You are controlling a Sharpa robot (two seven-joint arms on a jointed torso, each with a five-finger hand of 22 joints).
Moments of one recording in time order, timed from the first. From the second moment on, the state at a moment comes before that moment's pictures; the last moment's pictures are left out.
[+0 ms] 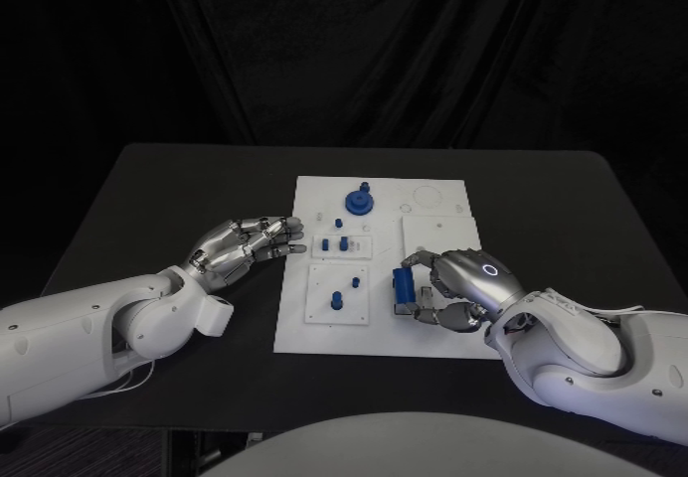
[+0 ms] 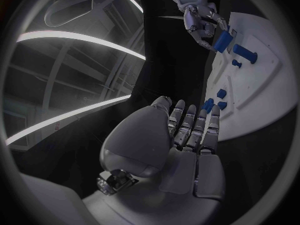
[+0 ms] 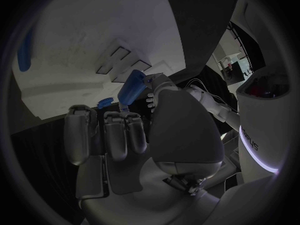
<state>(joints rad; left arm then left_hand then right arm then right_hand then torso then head) 1.10 -0.96 -0.21 1.54 -0.06 0.11 0.57 1.54 0.16 0.01 0.26 0.59 0.71 0.19 0.09 0.07 0.41 0.25 0.38 0.06 0.28 0.26 0.36 0.06 0.11 0.37 0.29 0.17 0.38 1.06 -1.07 -0.25 1.97 -1.85 -0.63 -0.44 1.33 -0.17 0.15 0.27 0.86 0.59 0.15 0.54 0.07 1.47 0.04 1.57 1.31 1.47 -0.03 1.57 1.31 0.03 1.47 0.08 1.43 1.31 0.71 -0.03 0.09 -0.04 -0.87</state>
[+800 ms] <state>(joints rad) 1.10 -0.96 -0.21 1.54 -0.06 0.11 0.57 1.54 0.16 0.01 0.26 0.59 0.71 0.19 0.09 0.07 0.41 0.25 0.38 0.06 0.28 0.26 0.36 0.06 0.11 0.37 0.29 0.17 0.38 1.05 -1.09 -0.25 1.99 -1.80 -0.60 -0.44 1.30 -0.18 0.16 0.27 0.77 0.63 0.20 0.54 0.07 1.47 0.04 1.57 1.31 1.47 -0.03 1.57 1.31 0.03 1.47 0.08 1.43 1.31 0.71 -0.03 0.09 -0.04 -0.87</state>
